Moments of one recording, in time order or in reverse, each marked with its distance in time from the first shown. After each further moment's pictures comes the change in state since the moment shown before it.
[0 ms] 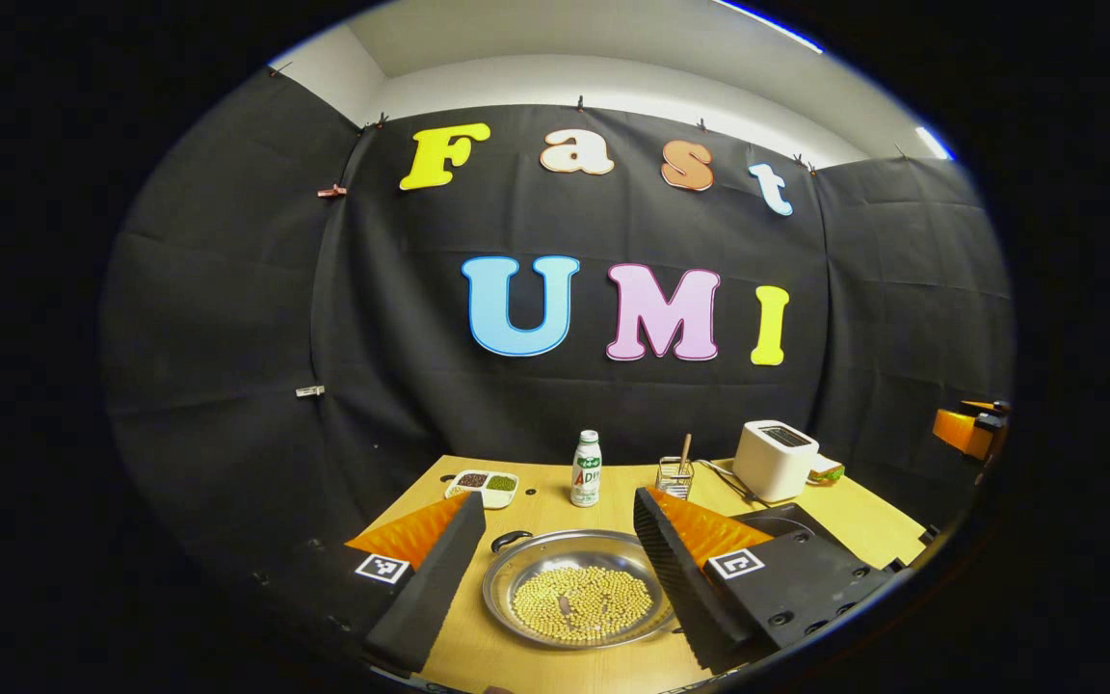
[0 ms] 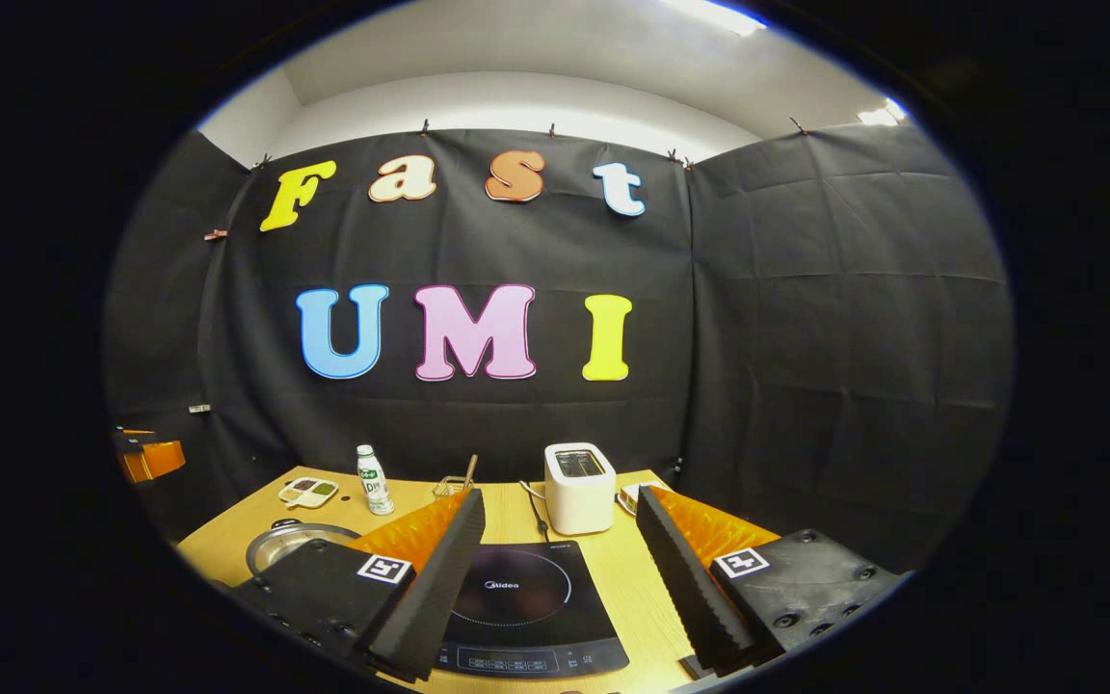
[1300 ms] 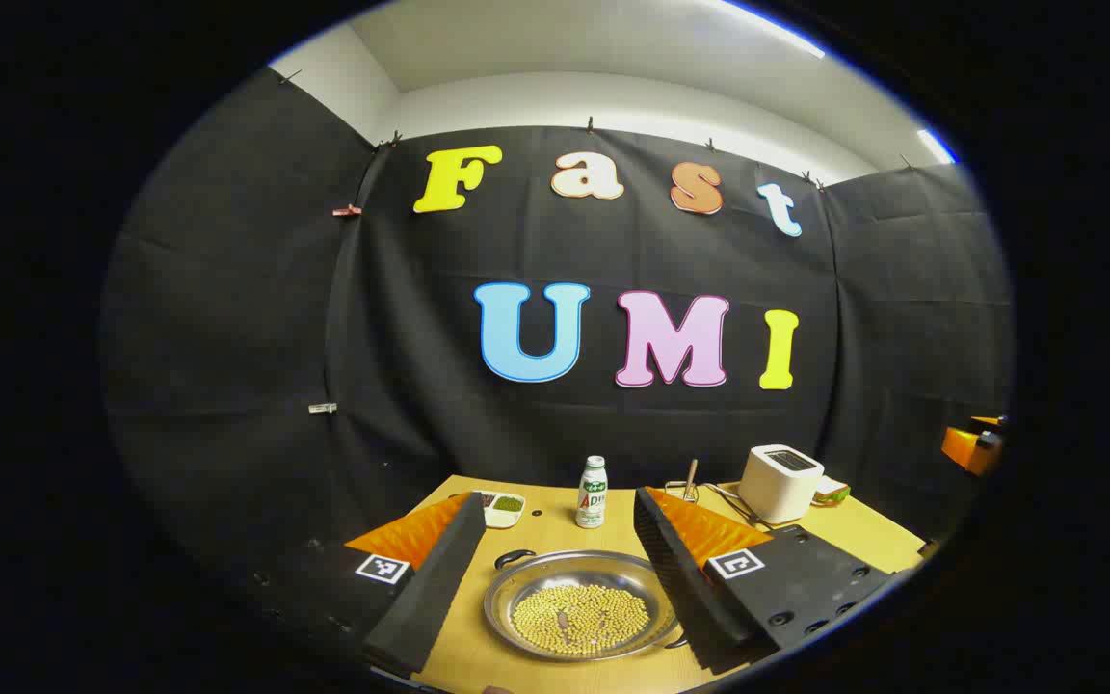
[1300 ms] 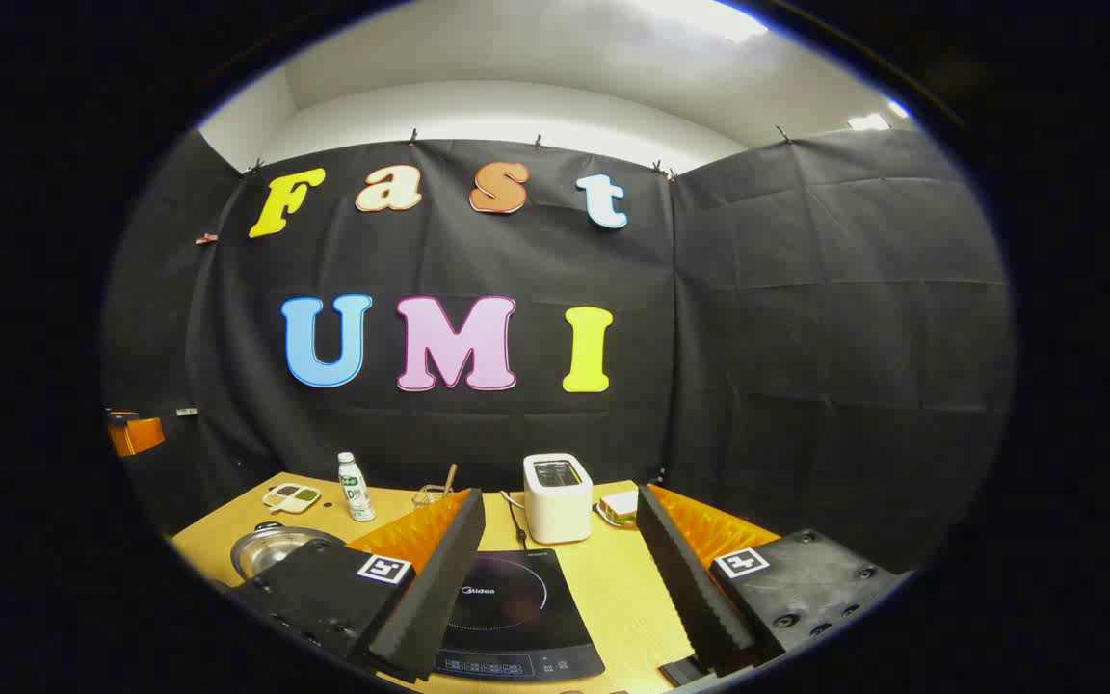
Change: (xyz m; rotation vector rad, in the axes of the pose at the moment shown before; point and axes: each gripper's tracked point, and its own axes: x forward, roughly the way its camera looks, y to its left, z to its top) left arm -0.014 0.000 0.028 -0.031 -0.077 0.052; right arm -0.007 -0.021 0.005 -0.006 -0.048 -0.035
